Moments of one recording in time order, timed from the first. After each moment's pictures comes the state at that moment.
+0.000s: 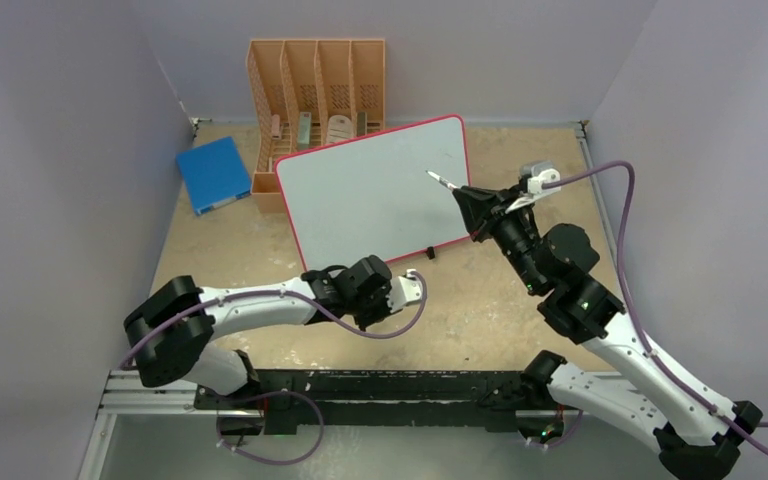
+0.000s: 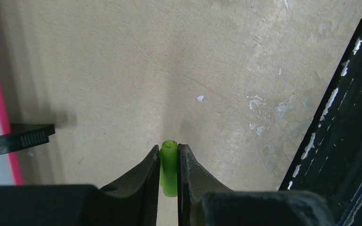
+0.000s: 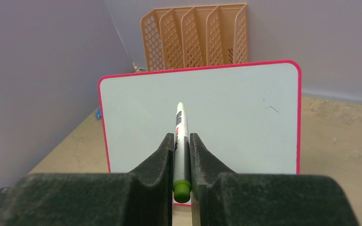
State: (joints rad) left arm -1.02 1.42 0.77 -0.28 0.10 0.22; right arm 0.76 0.77 0.91 -0.03 0.25 0.21
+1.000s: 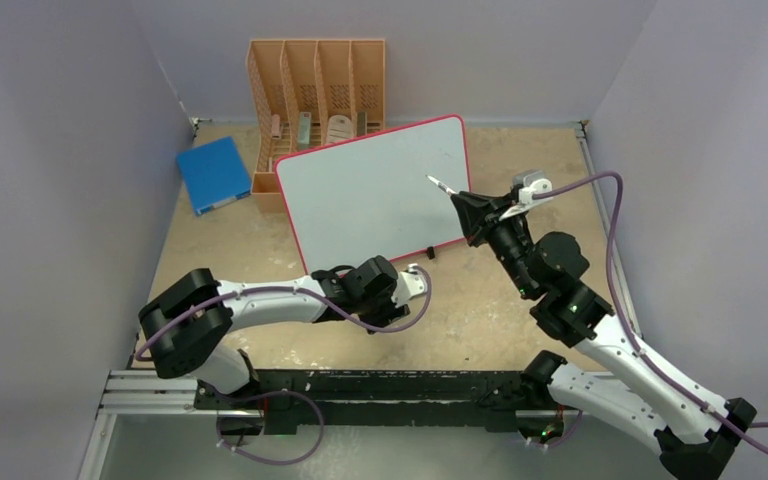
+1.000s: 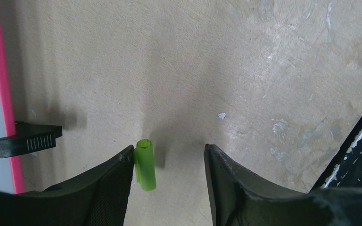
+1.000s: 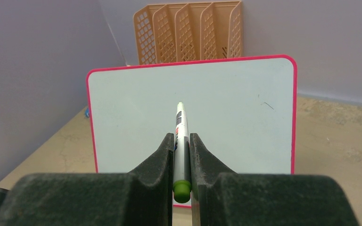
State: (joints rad) left arm -1.03 1.52 0.79 -0.22 0.01 0.15; right arm 0.76 0.74 0.79 0.10 0.27 0.17
